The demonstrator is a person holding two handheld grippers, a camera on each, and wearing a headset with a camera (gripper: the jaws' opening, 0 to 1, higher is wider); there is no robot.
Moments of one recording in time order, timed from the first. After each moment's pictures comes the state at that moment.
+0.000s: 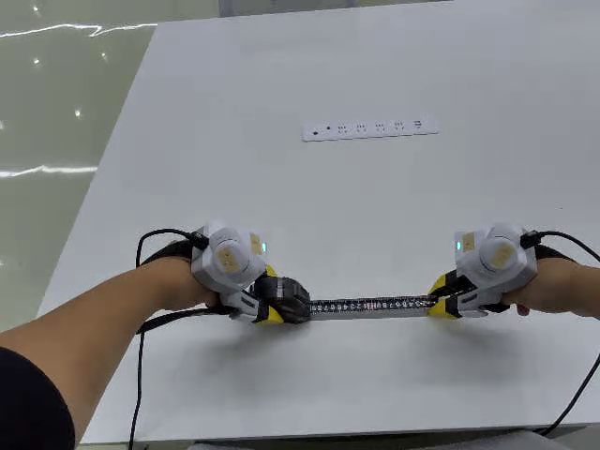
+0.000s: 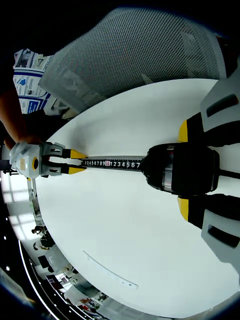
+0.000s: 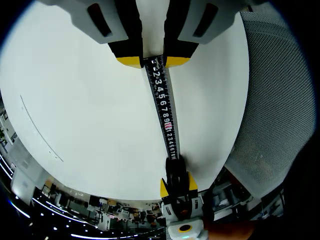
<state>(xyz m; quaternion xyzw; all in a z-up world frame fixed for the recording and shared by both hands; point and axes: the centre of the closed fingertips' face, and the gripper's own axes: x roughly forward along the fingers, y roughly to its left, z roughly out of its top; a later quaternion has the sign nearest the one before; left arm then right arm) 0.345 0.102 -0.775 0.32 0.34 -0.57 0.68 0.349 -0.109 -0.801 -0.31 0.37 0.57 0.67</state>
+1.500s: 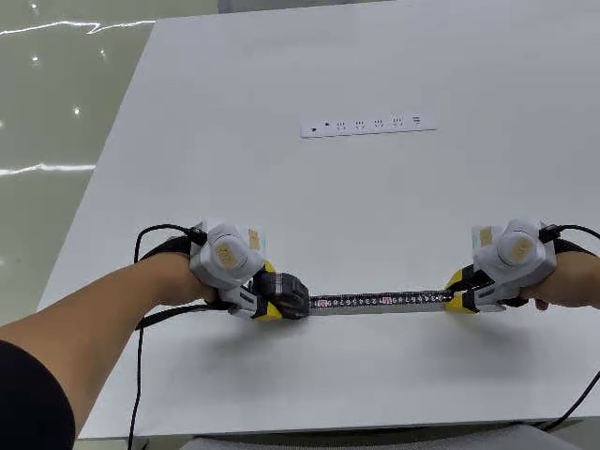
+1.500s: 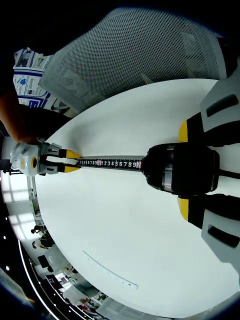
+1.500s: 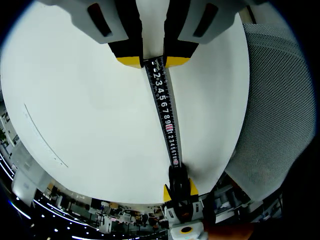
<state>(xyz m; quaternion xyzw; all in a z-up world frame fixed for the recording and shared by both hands) 0.345 0.102 -0.775 0.32 0.34 -0.57 0.68 0.347 -0.134 -0.796 -0.32 0.38 0.56 0.67</state>
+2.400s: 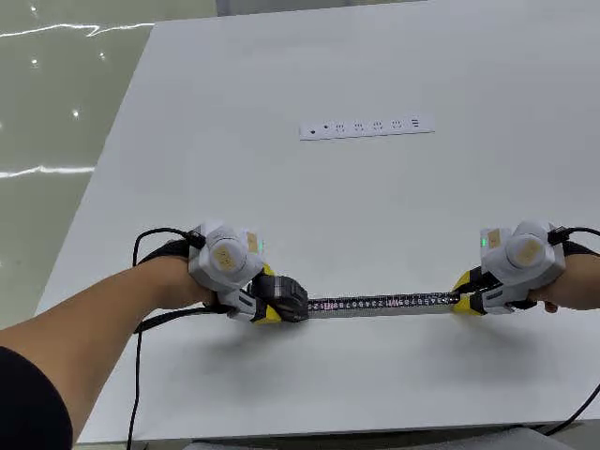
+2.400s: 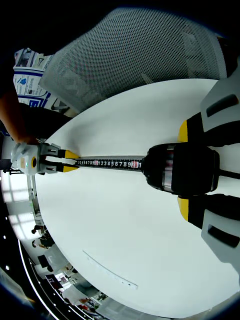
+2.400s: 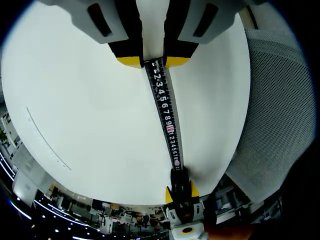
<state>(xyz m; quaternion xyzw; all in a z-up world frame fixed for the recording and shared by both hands) 0.345 0.102 -0.775 0.32 0.34 -0.57 0.68 0.350 -0.147 -0.798 -0.32 0.38 0.55 0.67</state>
